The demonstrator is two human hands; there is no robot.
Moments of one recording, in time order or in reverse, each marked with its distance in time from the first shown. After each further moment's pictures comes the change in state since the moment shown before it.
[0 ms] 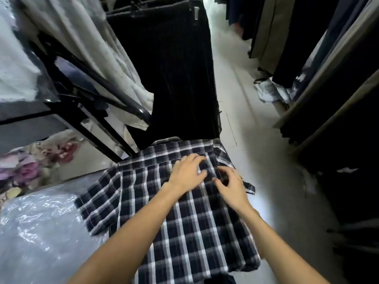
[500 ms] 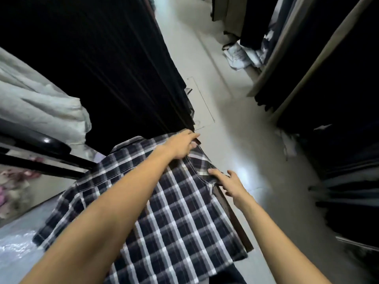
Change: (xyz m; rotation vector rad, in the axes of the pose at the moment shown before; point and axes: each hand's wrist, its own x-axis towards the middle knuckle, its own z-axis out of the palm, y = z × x) left_hand 0.158 0.028 0.032 0.099 -0.396 0.198; right_hand 0.016 0.065 -0.039 0.471 -0.036 0.828
